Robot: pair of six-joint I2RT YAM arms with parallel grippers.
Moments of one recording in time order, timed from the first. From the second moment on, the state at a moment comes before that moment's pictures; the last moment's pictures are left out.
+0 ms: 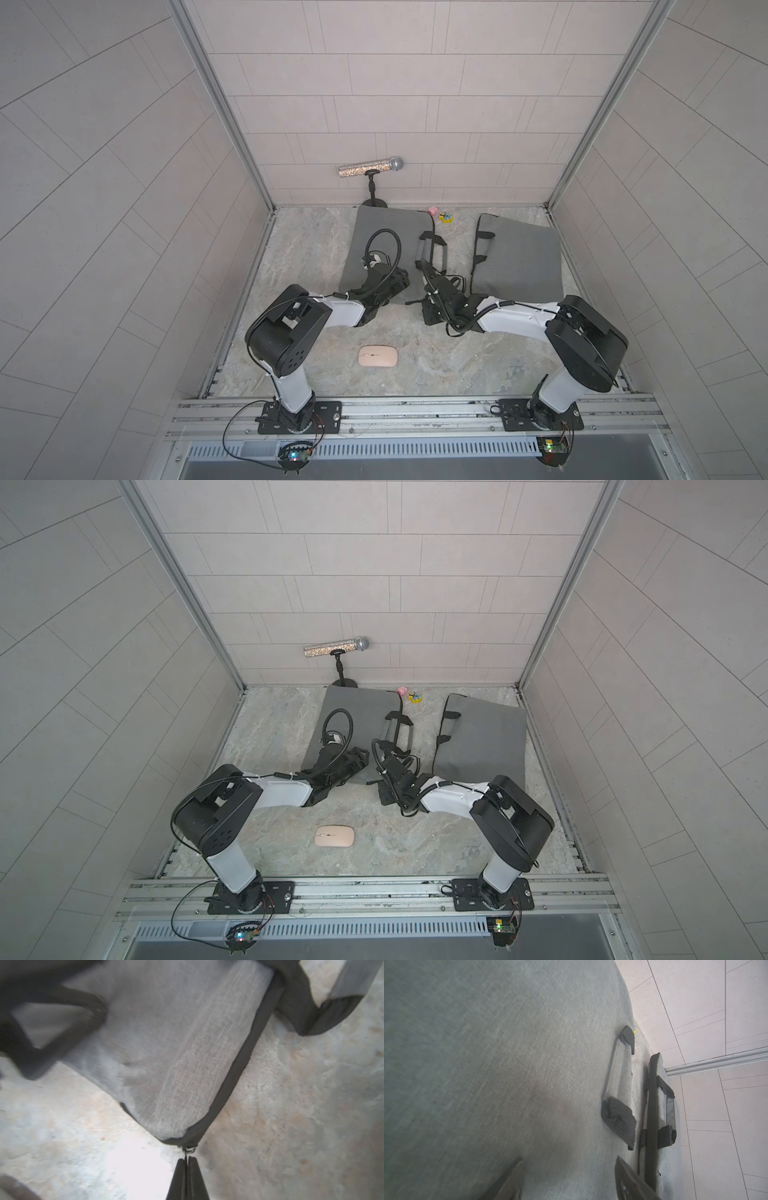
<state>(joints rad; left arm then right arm) -0.62 1.75 0.74 0.43 -0.09 -1.06 0.79 1.62 0.83 -0.14 0.12 0.51</state>
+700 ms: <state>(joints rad) -0.58 1.28 0.58 0.04 -0.24 -1.01 0.82 1.67 0.82 -0.18 0.18 0.63</state>
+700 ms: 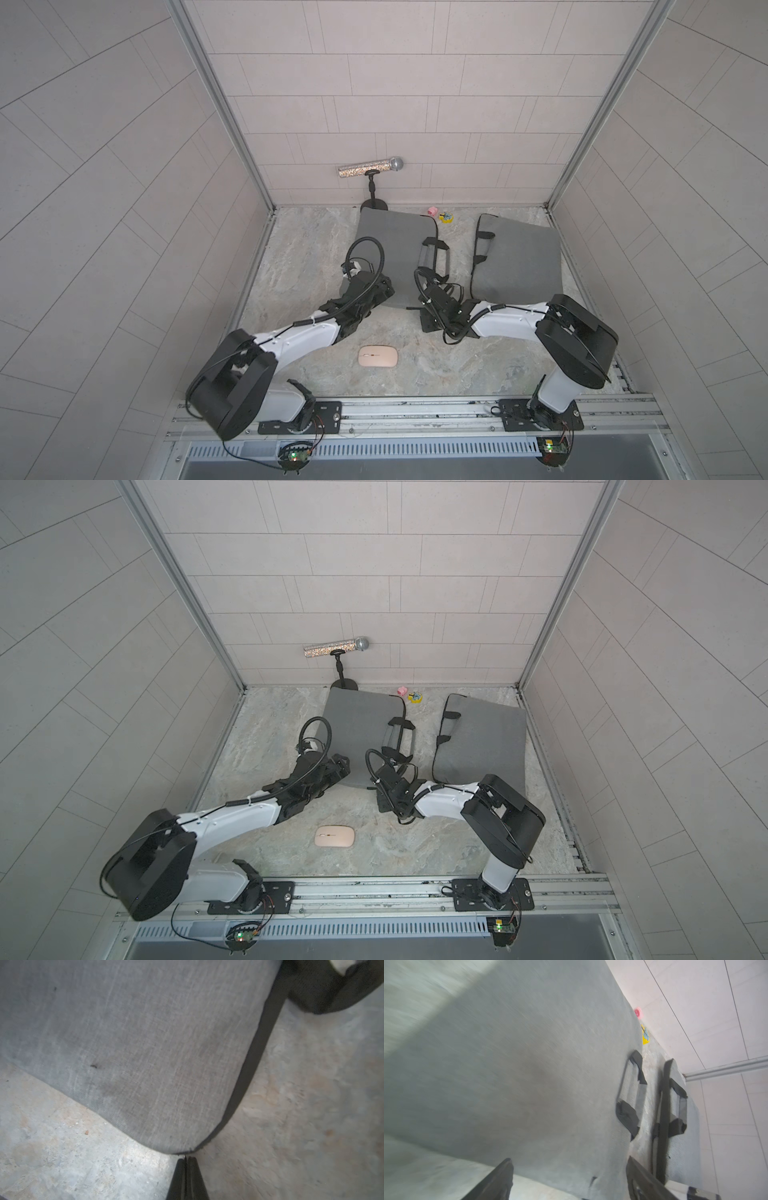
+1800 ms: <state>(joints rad) -0.15 1.51 0.45 0.32 0.23 -0.86 0.86 1.74 0.92 -0.22 0.20 0.63</state>
